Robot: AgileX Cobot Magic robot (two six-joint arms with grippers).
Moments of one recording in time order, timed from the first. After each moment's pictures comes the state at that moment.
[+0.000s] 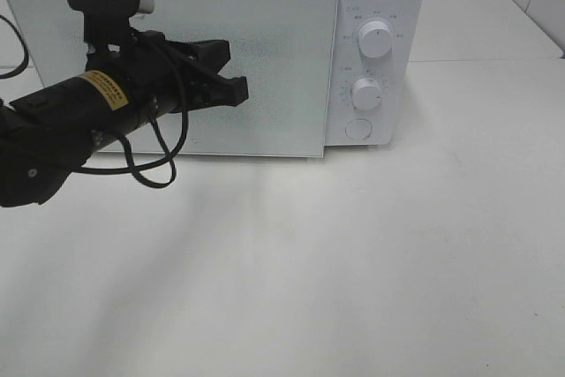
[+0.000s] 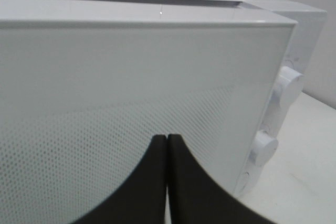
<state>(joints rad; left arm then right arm) -0.61 1.83 -0.76 0.01 -0.86 -0.14 0.07 0.00 -0.51 -0.20 1.00 0.21</state>
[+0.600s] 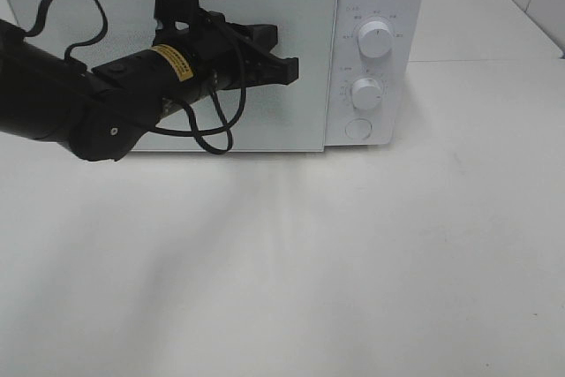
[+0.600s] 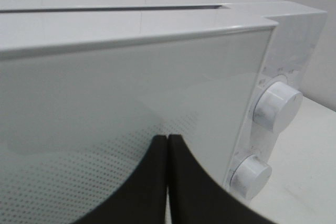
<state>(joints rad) -0.63 1.99 -1.03 0.05 -0.75 -0.14 0.07 0.00 -0.51 -0.20 1.00 0.21</state>
